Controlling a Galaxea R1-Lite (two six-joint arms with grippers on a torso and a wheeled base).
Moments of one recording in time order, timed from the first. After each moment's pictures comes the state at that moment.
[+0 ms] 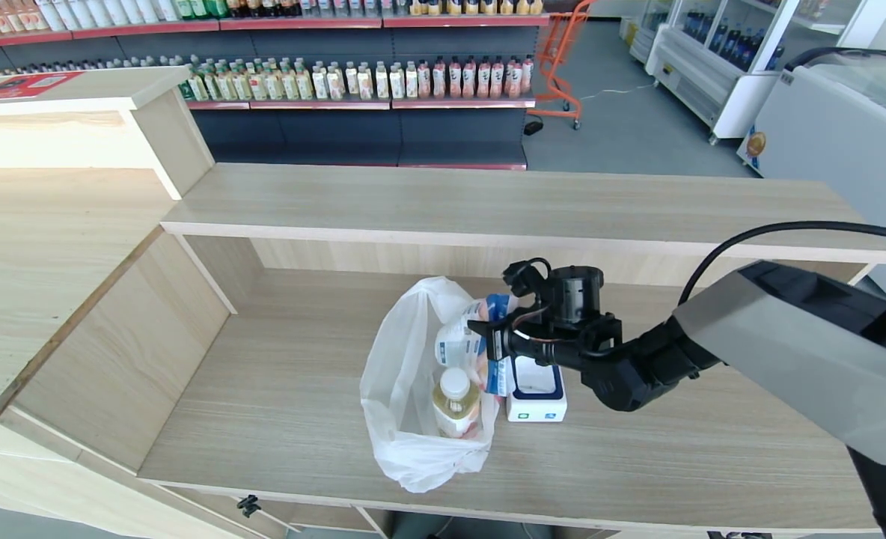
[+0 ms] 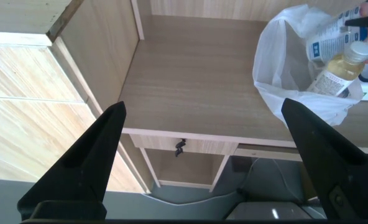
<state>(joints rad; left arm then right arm) 0.00 0.00 0.00 0.00 0.00 0.00 0.49 2.35 -1.27 -0.80 0.29 0.03</state>
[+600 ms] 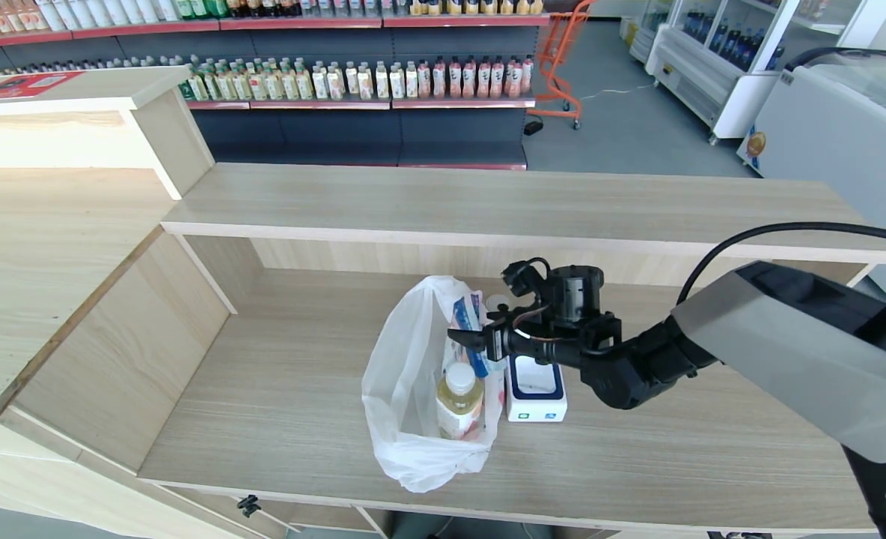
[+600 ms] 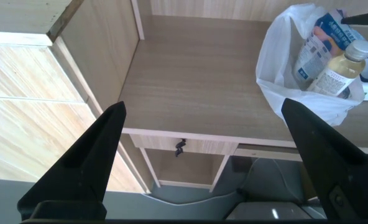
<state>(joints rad) 0.00 0.00 0.00 0.00 0.00 0.00 0.48 2.35 -1.28 -0.80 0.35 0.05</state>
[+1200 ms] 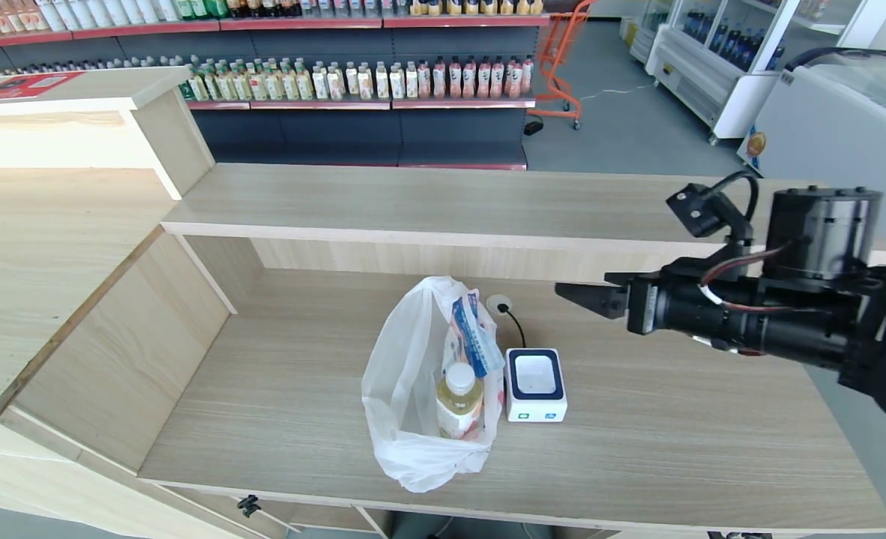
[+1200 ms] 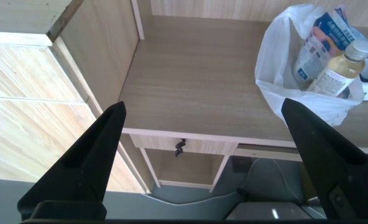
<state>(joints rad) 0.00 0.00 0.00 0.00 0.00 0.00 0.37 1.61 -0.79 -0.59 0.29 0.09</state>
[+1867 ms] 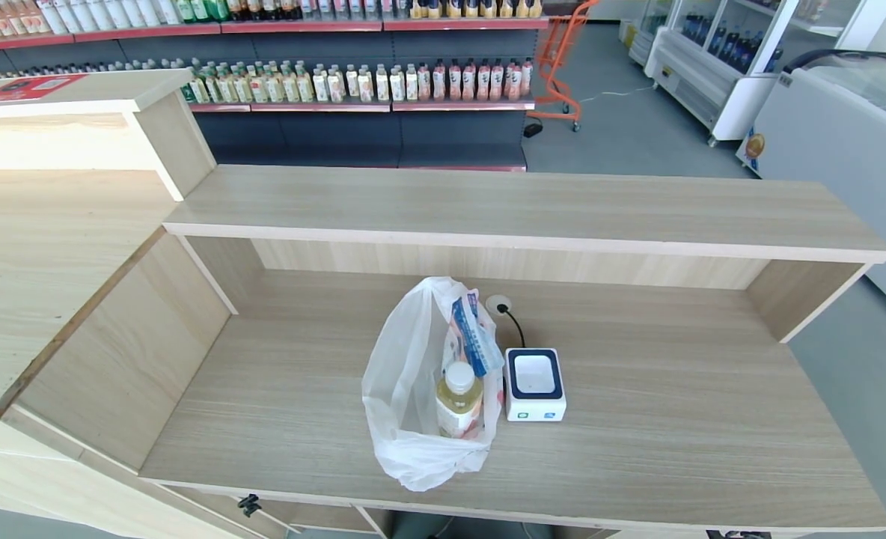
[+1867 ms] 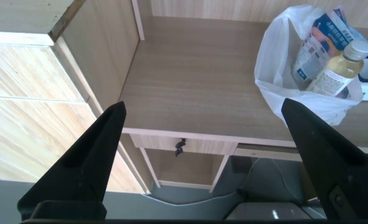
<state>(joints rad) 0.00 0.00 0.00 0.00 0.00 0.00 0.11 0.31 -0.06 -0.13 0.01 -0.01</state>
